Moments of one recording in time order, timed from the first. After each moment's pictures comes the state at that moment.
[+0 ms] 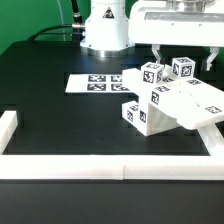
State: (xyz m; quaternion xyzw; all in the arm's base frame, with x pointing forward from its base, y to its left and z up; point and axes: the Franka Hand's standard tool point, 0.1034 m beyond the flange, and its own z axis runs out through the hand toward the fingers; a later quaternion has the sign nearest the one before) arm 0.539 0.103 0.112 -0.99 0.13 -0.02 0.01
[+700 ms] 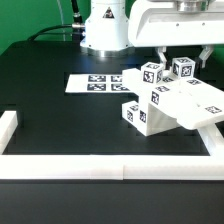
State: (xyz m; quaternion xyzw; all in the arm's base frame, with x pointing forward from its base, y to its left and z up) arm 0.540 0.102 0.113 -1.00 -0.04 -0.02 0.00
